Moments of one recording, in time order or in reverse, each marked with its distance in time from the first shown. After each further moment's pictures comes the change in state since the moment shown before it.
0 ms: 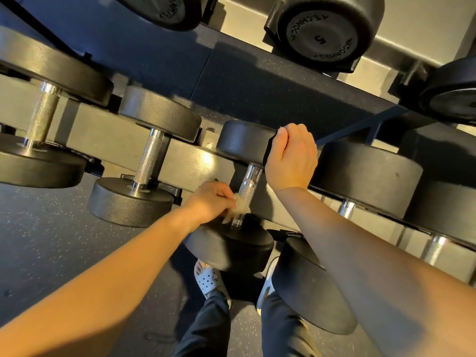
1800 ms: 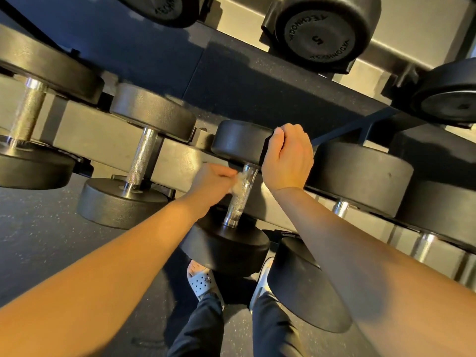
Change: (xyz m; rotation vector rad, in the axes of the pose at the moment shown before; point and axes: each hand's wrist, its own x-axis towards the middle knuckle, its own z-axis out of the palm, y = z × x) left_hand 0.016 0.021 0.004 -0.339 0.099 0.099; right_hand 0.000 -0.002 -0.001 -0.006 0.012 0.013
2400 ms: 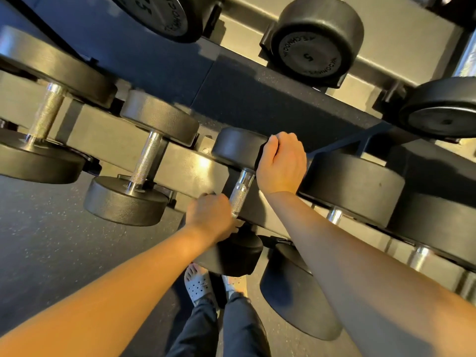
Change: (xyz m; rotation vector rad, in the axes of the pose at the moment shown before) left_hand -0.042 -0.017 0.024 1.121 0.059 0.052; right_hand 0.002 -0.003 -0.004 -0.022 -0.016 -0.013
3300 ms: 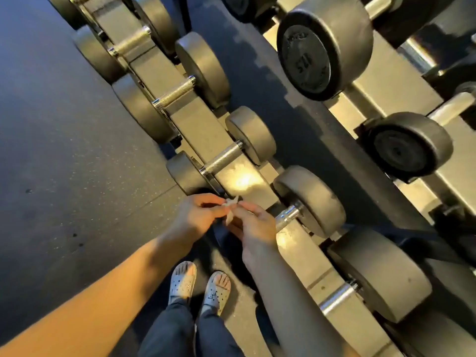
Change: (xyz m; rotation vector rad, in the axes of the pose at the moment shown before) left_hand -0.096 -0.088 -0.010 -1.551 0.379 -0.293; right_hand -0.127 -0.097 -0.012 0.738 -0.845 0.746
